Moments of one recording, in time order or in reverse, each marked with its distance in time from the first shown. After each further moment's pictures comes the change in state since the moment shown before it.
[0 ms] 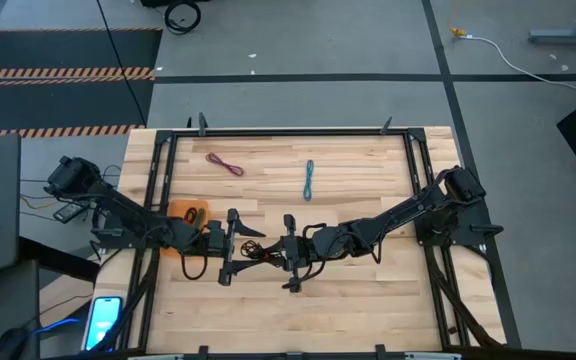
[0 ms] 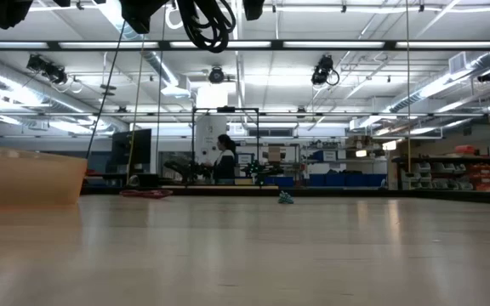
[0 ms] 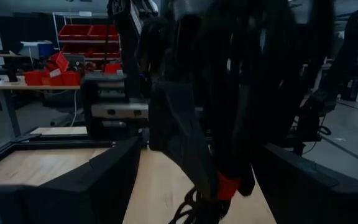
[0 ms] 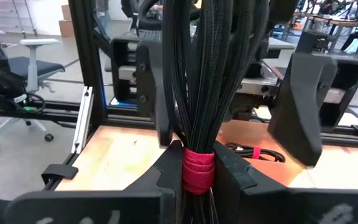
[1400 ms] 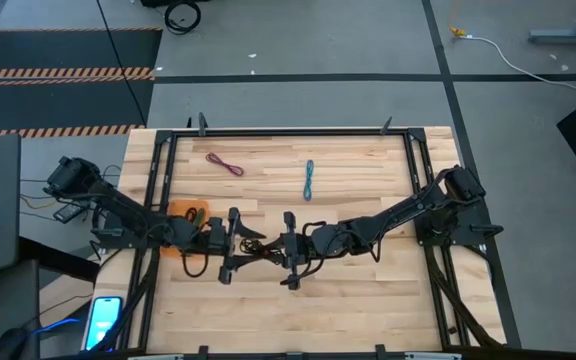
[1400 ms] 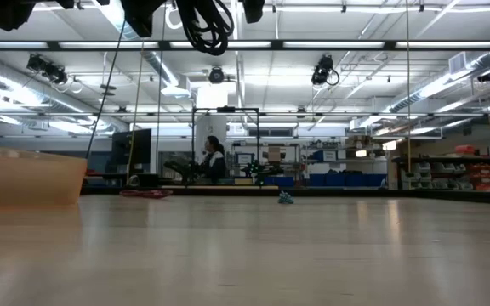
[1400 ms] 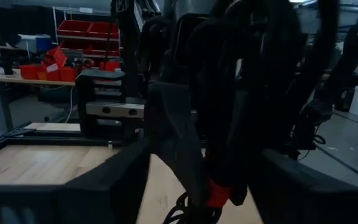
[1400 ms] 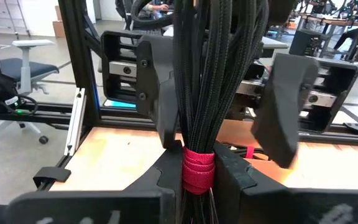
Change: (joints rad) left arm 0.021 -0.001 -0.001 0.015 0.020 -0.051; right arm -0.004 -0.001 0.000 -0.004 0.000 0.003
